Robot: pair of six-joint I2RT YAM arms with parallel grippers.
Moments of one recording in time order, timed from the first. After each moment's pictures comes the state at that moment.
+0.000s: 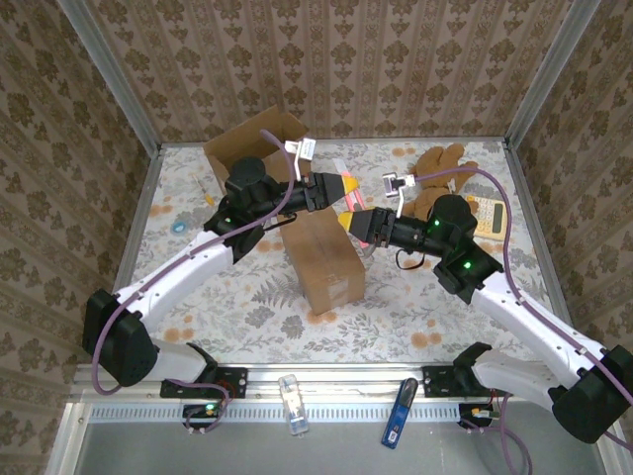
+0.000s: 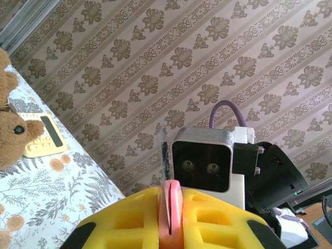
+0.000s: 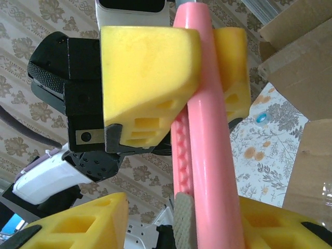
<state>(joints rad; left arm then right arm) -0.70 1.37 1.15 0.33 0.73 -0.96 0.55 1.03 0.85 0.20 -0.62 0.87</state>
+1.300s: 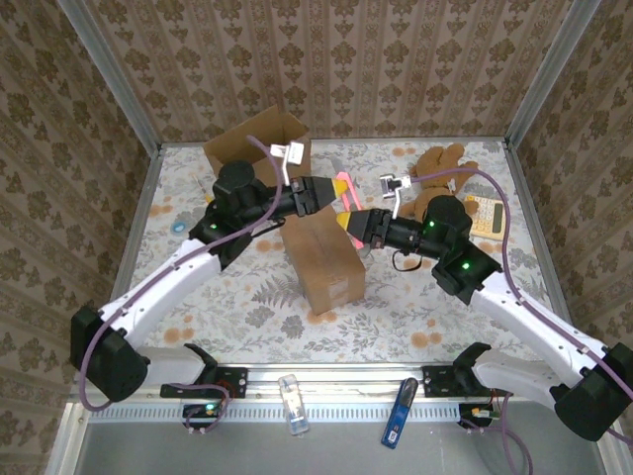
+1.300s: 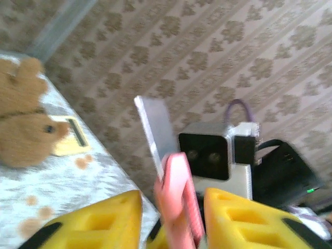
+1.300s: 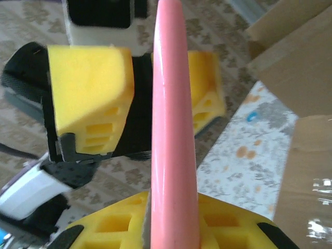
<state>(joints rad) -0.66 1.26 1.12 0.16 0.67 -0.85 0.58 1.03 0.89 0.09 -0.51 0.83</state>
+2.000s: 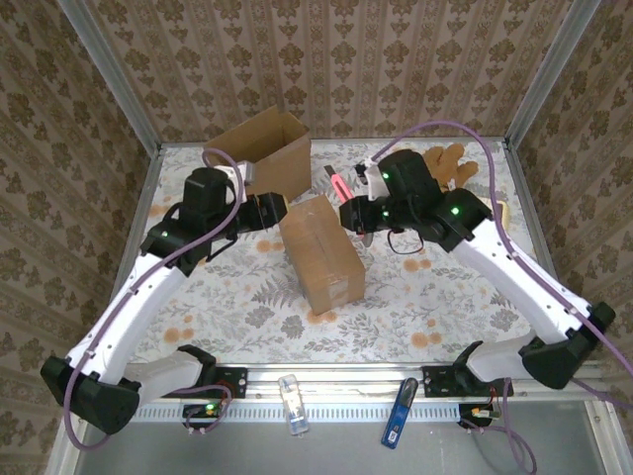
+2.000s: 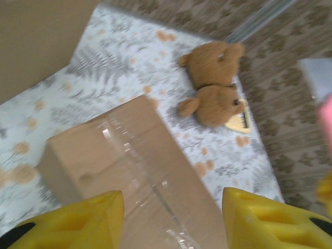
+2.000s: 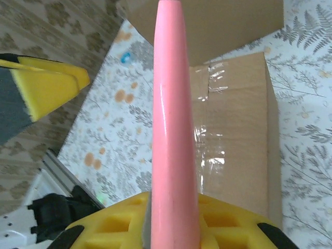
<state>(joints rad) -0.51 1.11 1.19 -0.64 0.28 -0.58 0.67 1.38 1.57 -0.90 -0.19 0.47</state>
